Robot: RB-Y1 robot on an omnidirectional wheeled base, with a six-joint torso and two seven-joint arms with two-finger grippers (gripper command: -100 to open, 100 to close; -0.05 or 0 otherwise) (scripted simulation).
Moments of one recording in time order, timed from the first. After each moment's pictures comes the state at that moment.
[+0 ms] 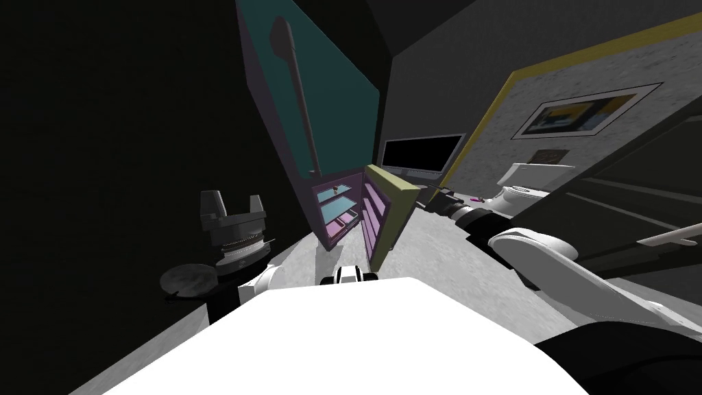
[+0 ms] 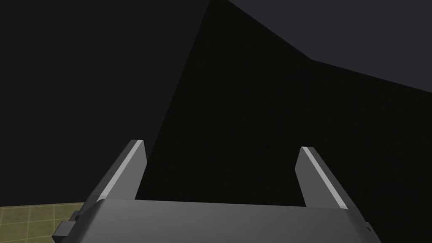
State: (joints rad) left arm 0.48 -0.01 0.07 -2.37 0.09 -0.63 -0.11; right arm 0.59 -0.93 -0.55 -2.24 1.86 -0.23 -0.10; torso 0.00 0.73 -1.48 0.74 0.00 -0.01
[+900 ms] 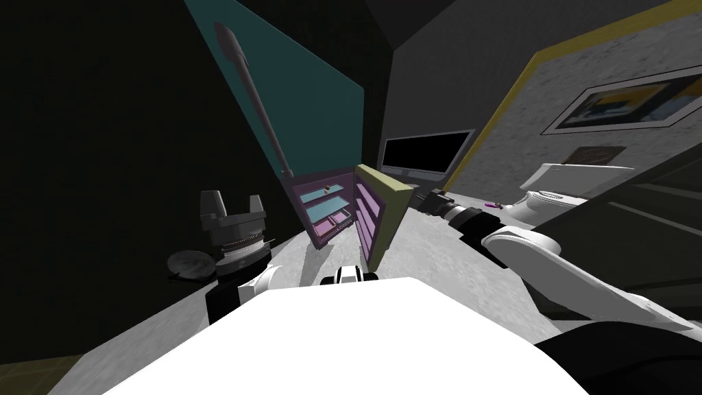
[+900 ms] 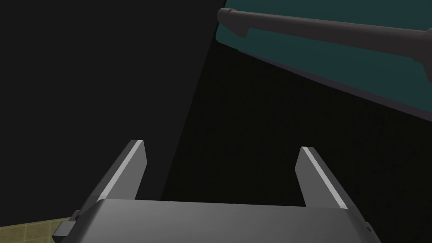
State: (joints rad) left arm 0.48 -0.01 0.07 -2.37 0.09 -0.63 -0.11; right arm 0.58 -0.96 -0.51 -2.30 1.84 -0.22 -0.11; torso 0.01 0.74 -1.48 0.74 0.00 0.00
